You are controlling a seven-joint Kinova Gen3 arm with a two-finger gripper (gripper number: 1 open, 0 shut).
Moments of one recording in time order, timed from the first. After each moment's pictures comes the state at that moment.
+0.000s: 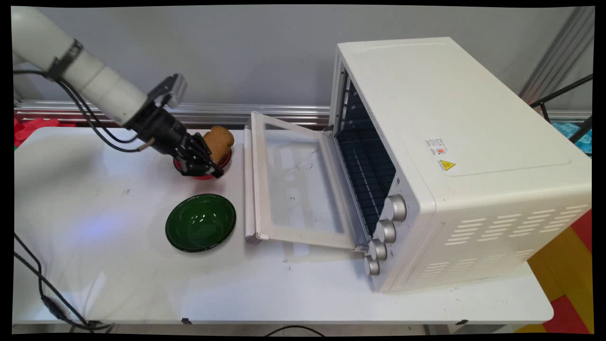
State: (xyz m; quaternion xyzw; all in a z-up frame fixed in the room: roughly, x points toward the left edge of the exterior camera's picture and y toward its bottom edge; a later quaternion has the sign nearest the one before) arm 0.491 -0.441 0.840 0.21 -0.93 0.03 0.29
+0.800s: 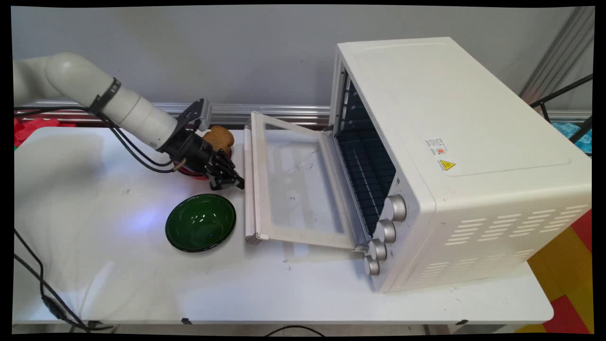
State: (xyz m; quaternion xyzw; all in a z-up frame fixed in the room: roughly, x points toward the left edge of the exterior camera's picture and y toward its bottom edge) arm 0.462 -0.454 0.778 0.22 -0.92 0.05 0.32
